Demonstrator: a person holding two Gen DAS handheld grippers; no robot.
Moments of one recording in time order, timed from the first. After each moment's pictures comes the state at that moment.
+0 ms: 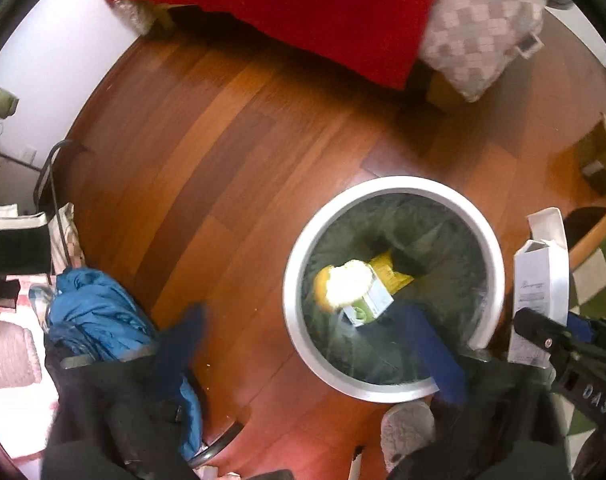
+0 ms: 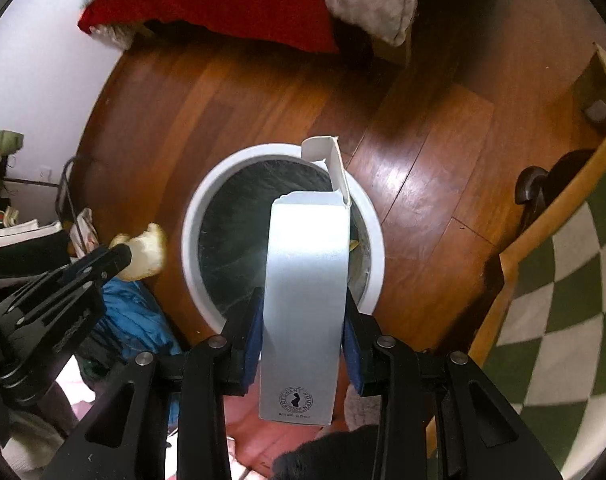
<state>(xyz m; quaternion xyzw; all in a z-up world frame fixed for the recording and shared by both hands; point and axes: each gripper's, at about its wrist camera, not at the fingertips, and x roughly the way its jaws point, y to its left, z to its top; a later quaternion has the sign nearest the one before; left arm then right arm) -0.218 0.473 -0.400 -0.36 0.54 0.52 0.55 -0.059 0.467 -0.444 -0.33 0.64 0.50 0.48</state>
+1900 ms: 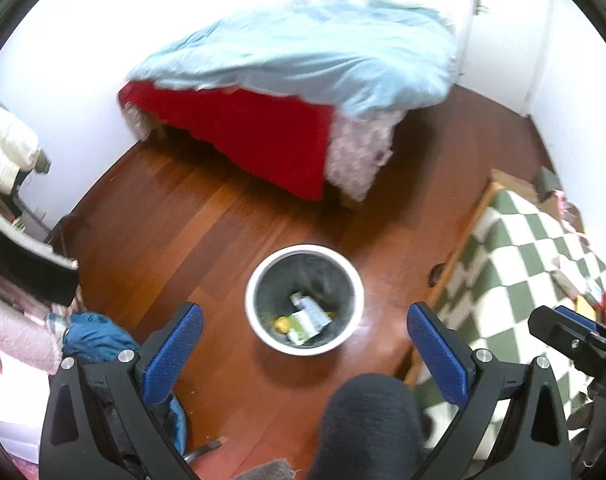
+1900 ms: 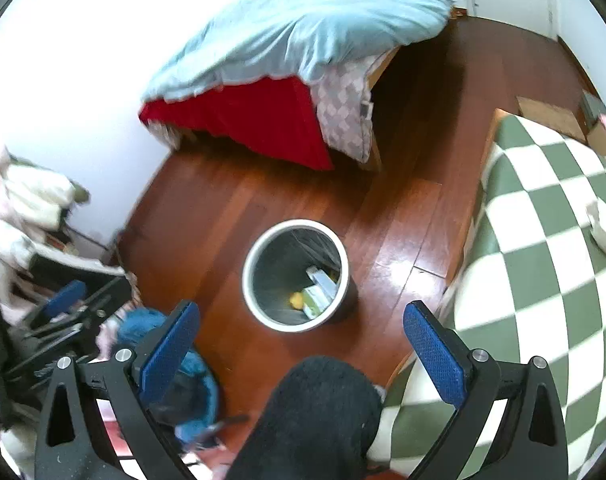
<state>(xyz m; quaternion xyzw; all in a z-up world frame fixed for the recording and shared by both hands) -0.182 0.277 -0.163 -0.26 0.39 0.52 0.71 0.009 0.221 -0.176 -0.14 0.53 0.58 0.61</state>
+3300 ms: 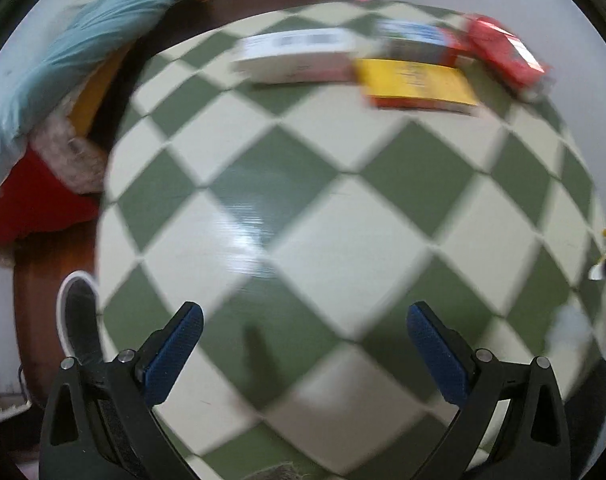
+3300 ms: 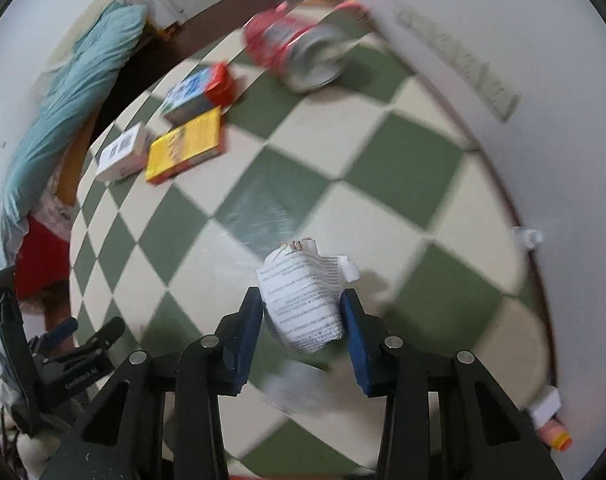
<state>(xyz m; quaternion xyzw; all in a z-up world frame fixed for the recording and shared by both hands) 0.196 0.050 -0.338 -0.12 0.59 0.23 0.76 0.323 -0.189 -0.304 -0.02 0.62 0.21 0.76</state>
